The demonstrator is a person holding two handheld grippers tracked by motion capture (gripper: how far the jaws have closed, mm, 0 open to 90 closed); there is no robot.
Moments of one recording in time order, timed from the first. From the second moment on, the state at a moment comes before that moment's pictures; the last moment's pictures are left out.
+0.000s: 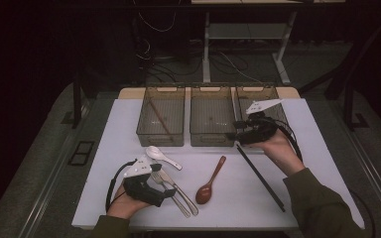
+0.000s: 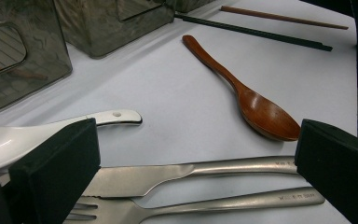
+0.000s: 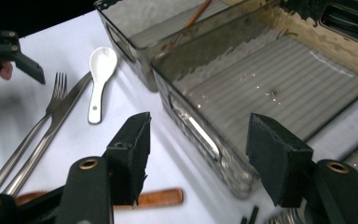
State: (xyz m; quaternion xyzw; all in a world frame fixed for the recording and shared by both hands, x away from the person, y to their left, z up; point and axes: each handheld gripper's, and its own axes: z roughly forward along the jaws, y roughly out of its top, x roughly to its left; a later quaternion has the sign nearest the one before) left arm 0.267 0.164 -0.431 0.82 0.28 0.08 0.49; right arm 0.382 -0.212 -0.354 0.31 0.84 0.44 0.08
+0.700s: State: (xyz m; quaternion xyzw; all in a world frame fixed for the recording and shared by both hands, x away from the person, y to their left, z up) left arm 0.267 0.164 -0.430 0.82 0.28 0.08 0.49; right arm 0.336 -0.286 -0.378 0.35 0.83 0.42 0.10
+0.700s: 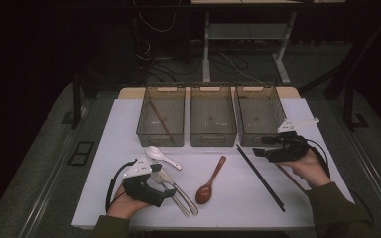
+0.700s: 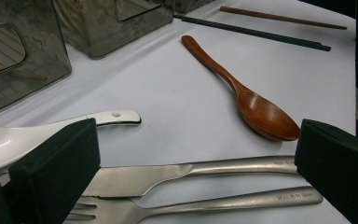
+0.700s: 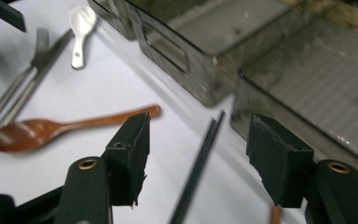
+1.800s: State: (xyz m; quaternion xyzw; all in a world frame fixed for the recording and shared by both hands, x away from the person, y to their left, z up) left arm 0.267 0.164 -0.431 0.82 0.28 0.08 0.49; right arm 0.280 -0.371 -0.426 0.41 0.85 0.32 0.10
